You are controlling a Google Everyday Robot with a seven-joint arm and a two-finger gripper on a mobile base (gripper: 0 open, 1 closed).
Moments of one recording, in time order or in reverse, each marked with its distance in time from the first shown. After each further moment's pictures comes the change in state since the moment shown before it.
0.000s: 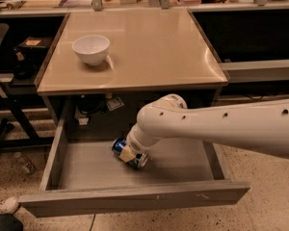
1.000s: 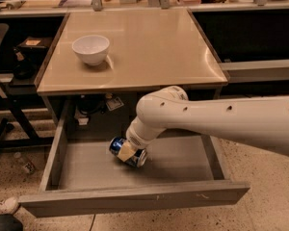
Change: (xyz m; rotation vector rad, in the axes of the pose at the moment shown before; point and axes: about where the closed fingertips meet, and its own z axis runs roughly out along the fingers) arm -0.008 0.002 -0.020 -0.026 0.017 -0.011
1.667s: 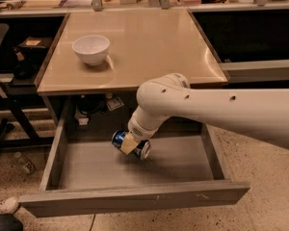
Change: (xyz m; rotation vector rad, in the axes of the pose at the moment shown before) arm -0.006 -0.013 -0.025 0.006 0.040 -0.010
